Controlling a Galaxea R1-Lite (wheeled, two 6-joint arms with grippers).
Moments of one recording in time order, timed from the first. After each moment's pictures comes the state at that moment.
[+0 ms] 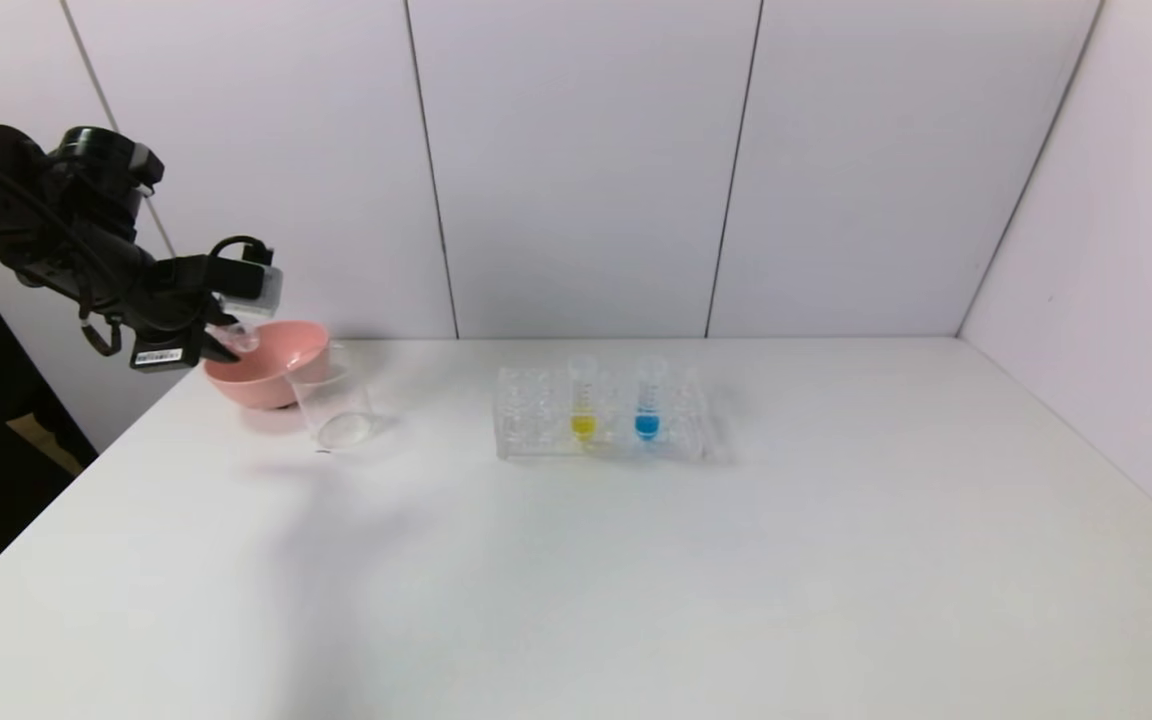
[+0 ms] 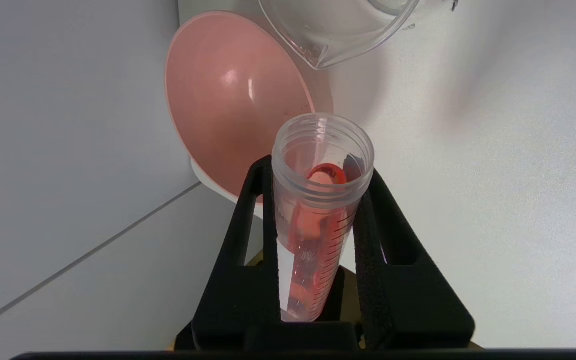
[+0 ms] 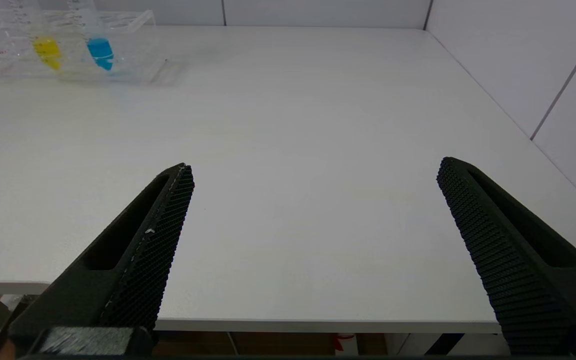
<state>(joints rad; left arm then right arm) 0.15 2.08 -2.00 0.78 -0.16 1.55 0.00 0.00 0.00 0.01 0.00 0.00</state>
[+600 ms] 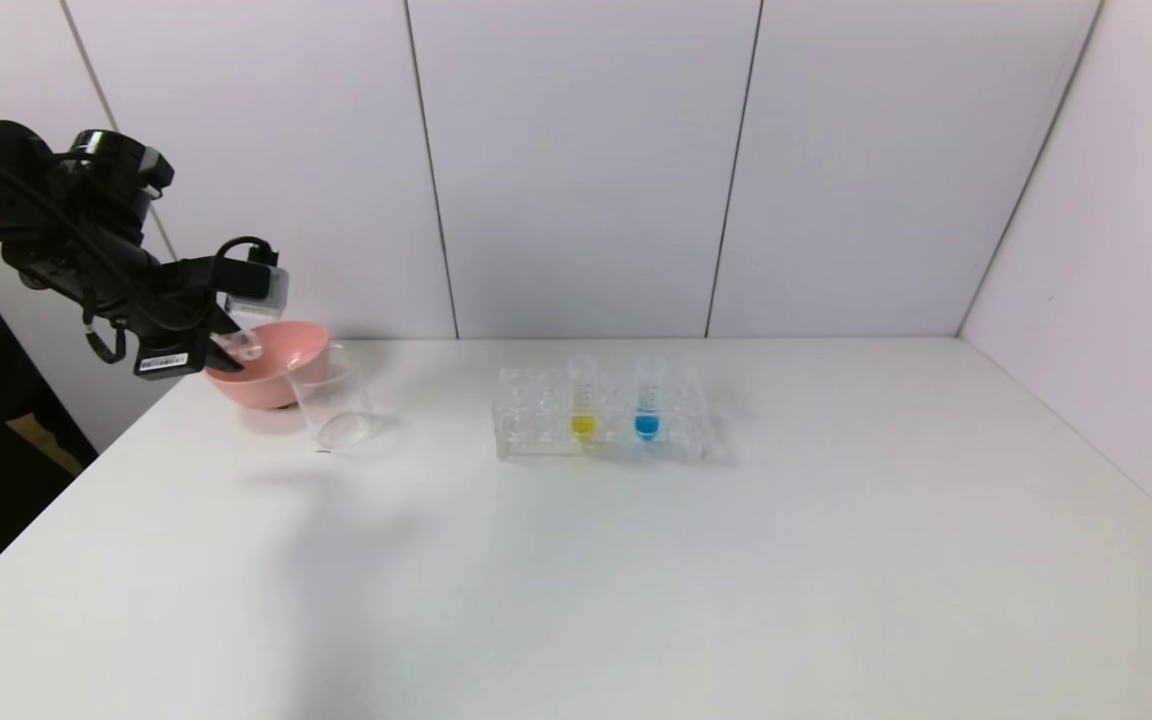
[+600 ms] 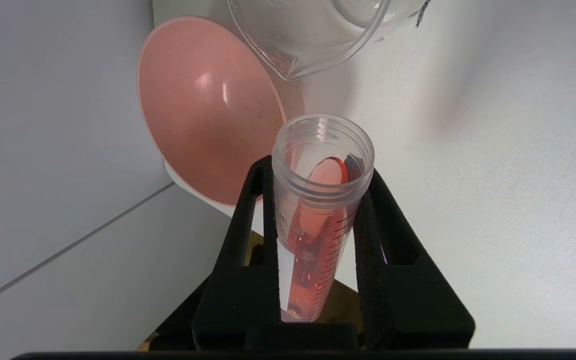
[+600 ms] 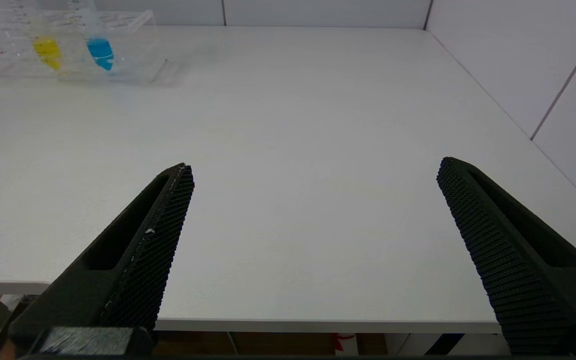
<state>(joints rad) 0.13 2.07 -1.99 0.84 -0.15 1.48 0.00 0.00 0.00 0.01 0.00 0.00</state>
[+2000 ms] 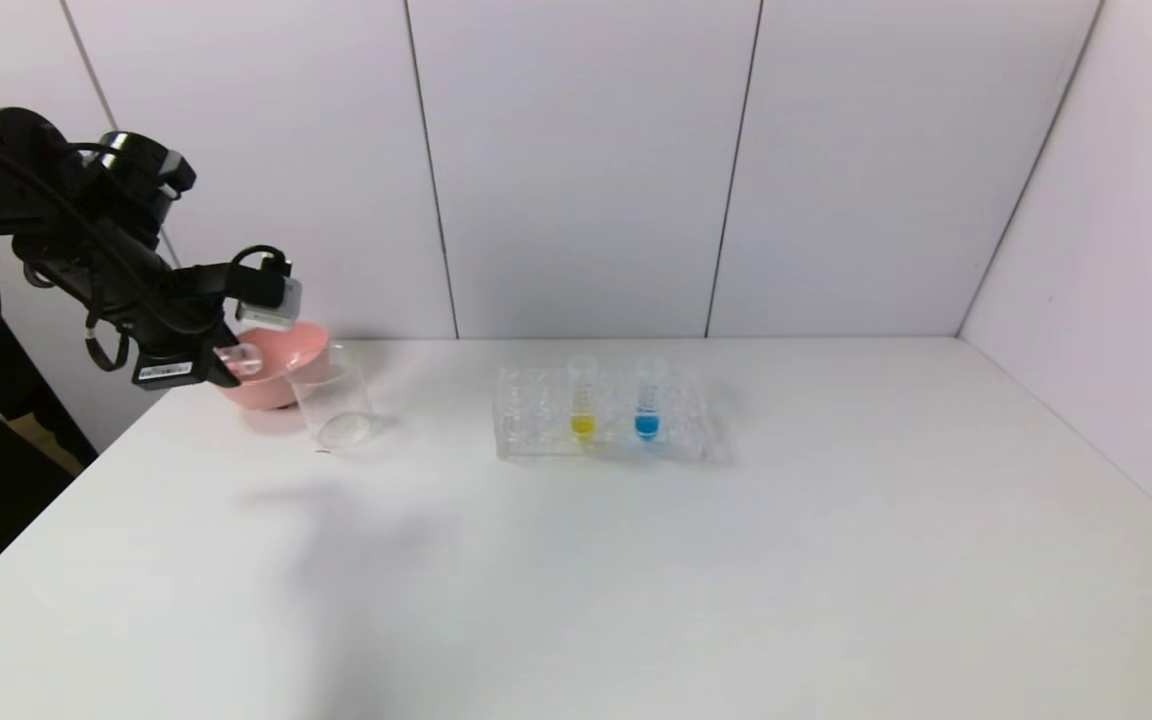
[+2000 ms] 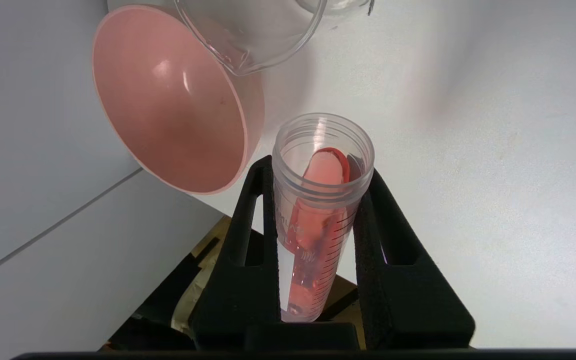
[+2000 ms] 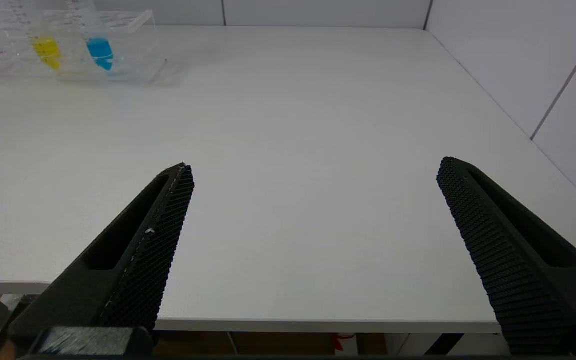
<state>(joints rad) 0.08 2.06 -2.00 0.93 -0.05 1.43 0.00 0.00 0.00 0.01 0.00 0.00</state>
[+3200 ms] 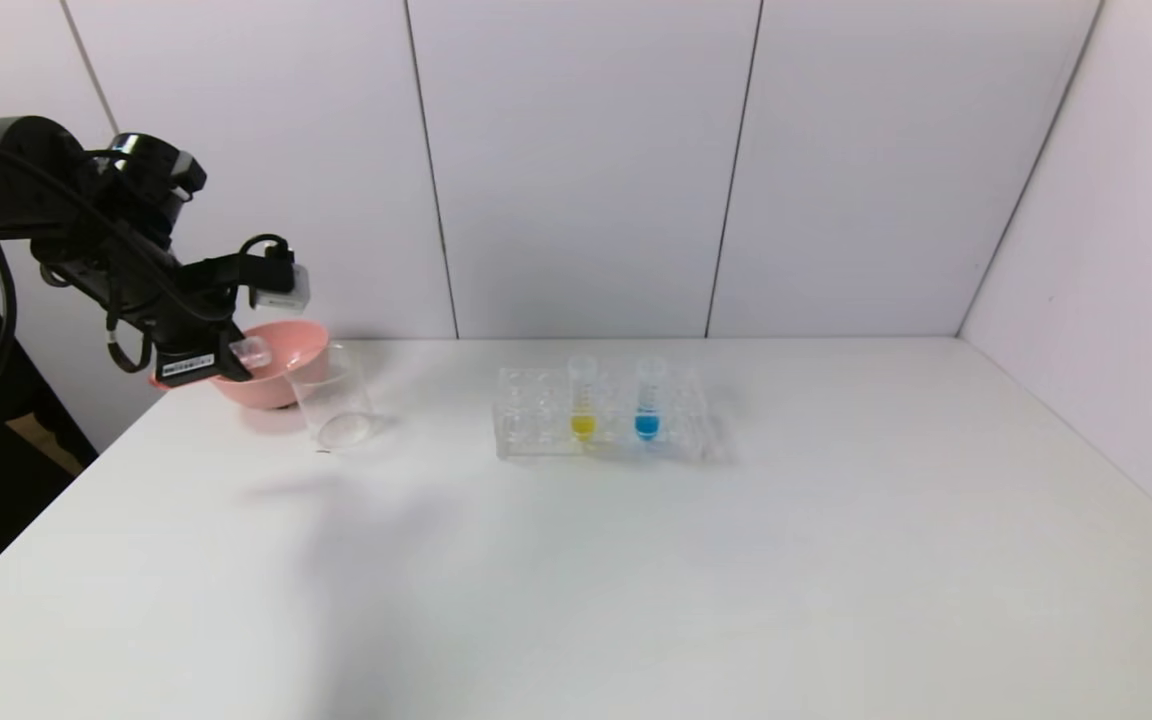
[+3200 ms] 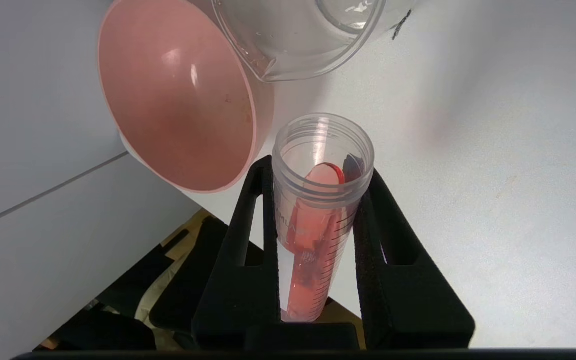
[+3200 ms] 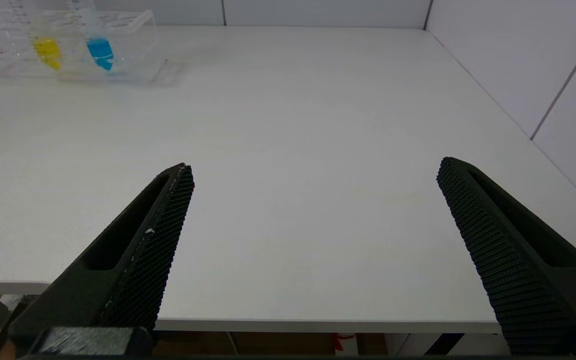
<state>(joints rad) 0.07 2.08 -2.01 0.89 -0.05 1.27 0.00 0.00 0.00 0.01 0.00 0.00</state>
